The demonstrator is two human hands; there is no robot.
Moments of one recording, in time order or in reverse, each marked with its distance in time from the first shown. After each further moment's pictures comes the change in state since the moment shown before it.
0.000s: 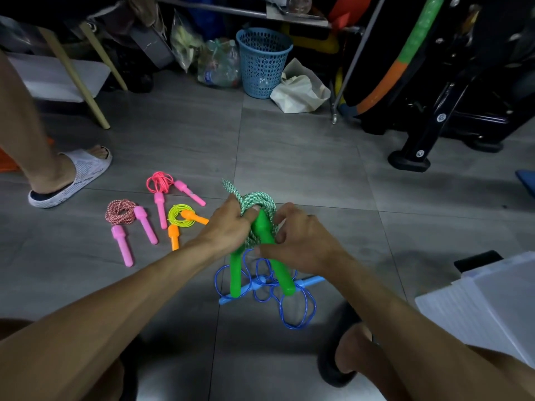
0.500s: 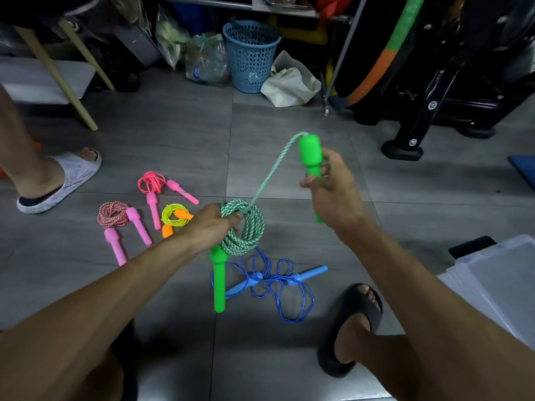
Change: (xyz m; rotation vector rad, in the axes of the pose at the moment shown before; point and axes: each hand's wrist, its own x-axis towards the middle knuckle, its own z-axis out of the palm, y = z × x) left_hand 0.003 -0.011 -0.008 -0.017 -0.132 -0.105; right_hand 0.030 0.034 -0.041 0.467 0.481 -0.093
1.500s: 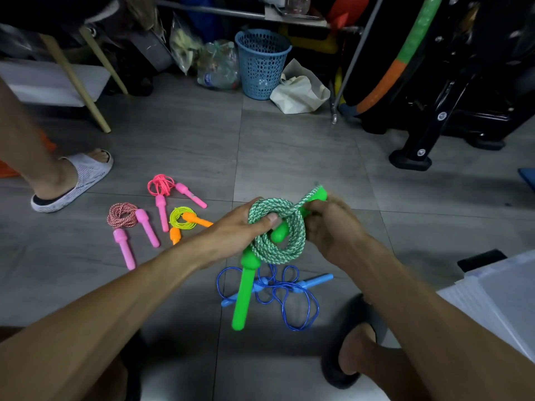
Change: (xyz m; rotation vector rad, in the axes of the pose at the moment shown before) left_hand -0.020 0.025 0.003 -0.293 -0.250 0.279; right_hand -0.016 -0.001 0.020 0.785 -0.136 0.653
